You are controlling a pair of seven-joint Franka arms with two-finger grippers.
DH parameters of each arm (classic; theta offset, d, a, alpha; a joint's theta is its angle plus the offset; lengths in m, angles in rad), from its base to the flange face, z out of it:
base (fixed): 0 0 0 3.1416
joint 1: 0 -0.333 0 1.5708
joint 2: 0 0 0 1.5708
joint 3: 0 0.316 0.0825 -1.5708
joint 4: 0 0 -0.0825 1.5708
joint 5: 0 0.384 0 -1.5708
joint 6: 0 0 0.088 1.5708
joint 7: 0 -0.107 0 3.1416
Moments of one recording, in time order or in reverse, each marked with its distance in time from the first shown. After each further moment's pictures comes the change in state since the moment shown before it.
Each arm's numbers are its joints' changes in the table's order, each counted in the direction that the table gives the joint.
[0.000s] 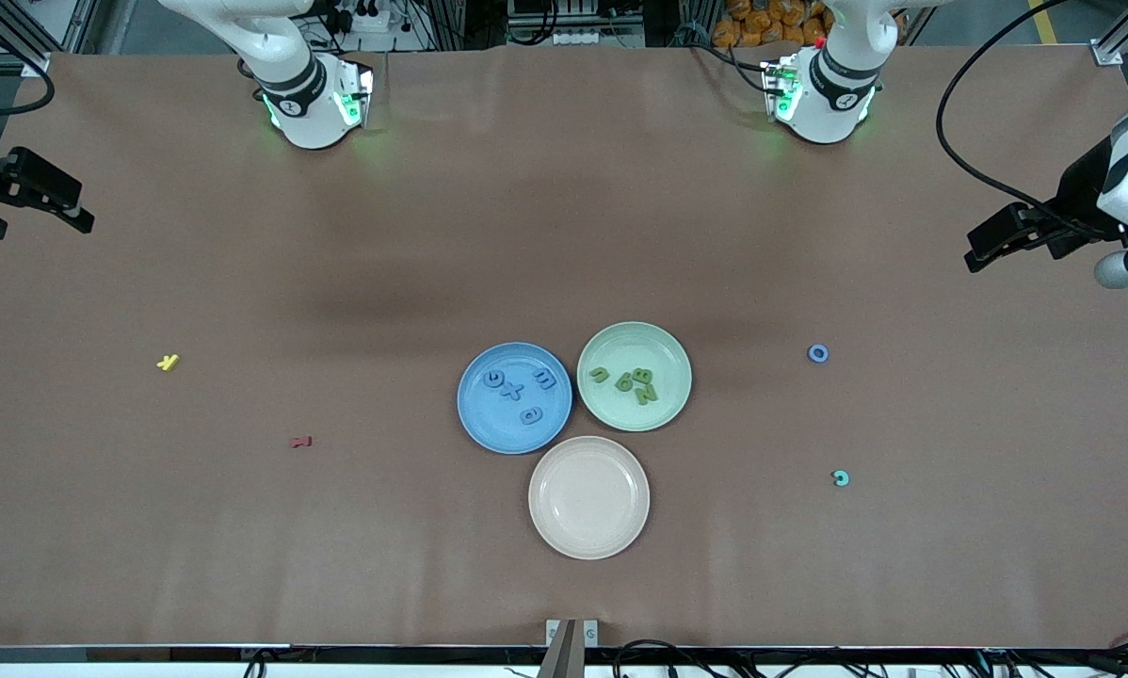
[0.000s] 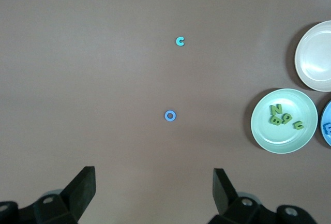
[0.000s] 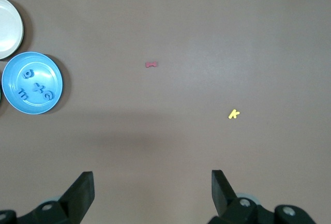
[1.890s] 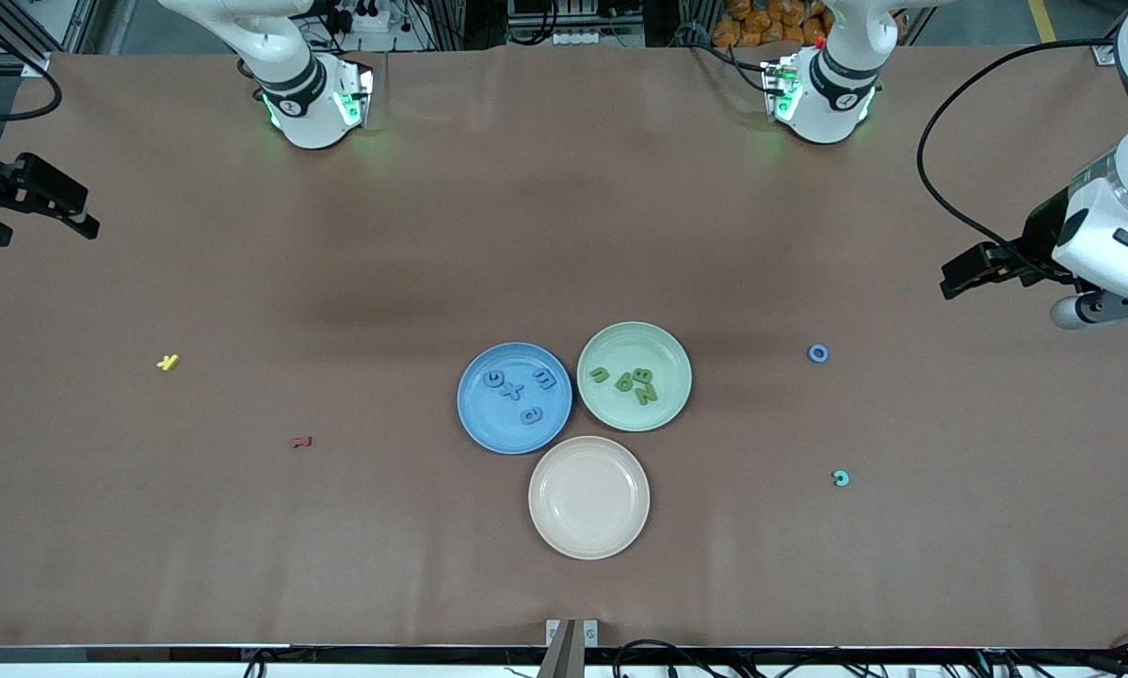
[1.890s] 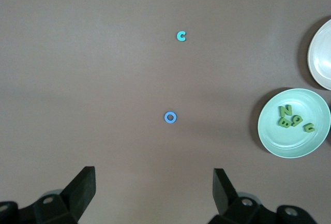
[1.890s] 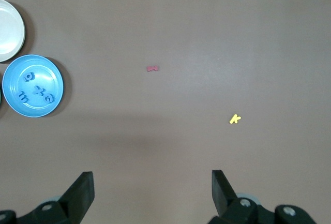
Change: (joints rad) left arm -0.001 0.042 0.000 0.062 0.001 -0.068 0.000; right arm -0.005 -0.001 0.003 0.014 0.000 -0.029 0.003
